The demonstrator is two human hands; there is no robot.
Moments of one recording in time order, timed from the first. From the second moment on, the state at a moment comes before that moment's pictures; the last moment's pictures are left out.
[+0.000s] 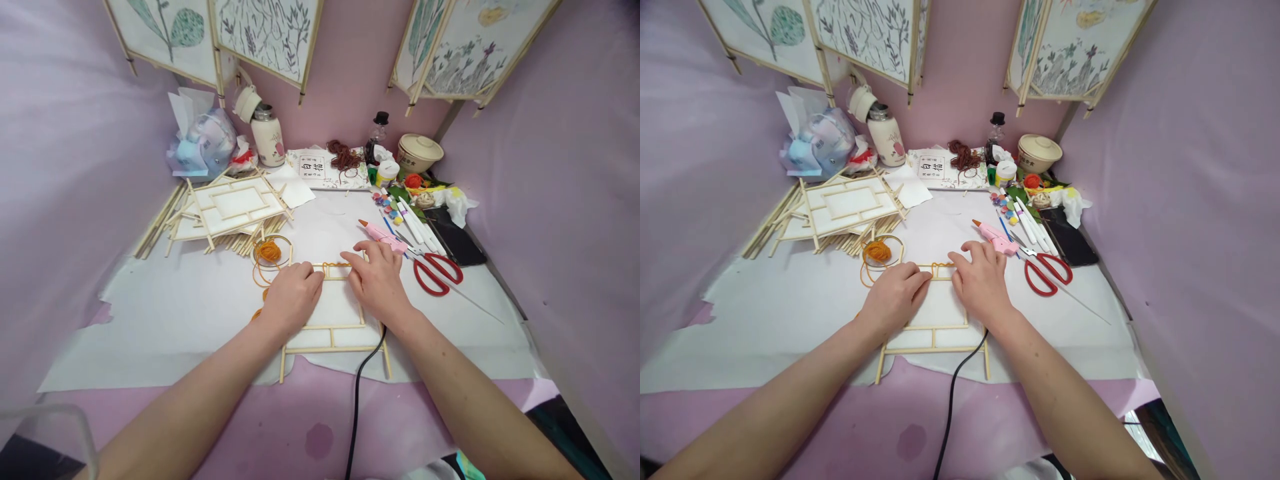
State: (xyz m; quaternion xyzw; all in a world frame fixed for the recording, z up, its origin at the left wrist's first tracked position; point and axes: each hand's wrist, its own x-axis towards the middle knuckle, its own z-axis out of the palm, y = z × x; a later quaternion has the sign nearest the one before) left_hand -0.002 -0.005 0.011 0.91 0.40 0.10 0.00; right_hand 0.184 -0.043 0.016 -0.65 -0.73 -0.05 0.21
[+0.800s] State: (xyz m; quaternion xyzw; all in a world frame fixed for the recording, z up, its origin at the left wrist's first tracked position) left_hand -0.002 -0.004 0.009 0.91 0.40 0.10 -0.01; right_hand 0.172 -0.041 0.010 -0.62 -0.76 -0.02 0.19
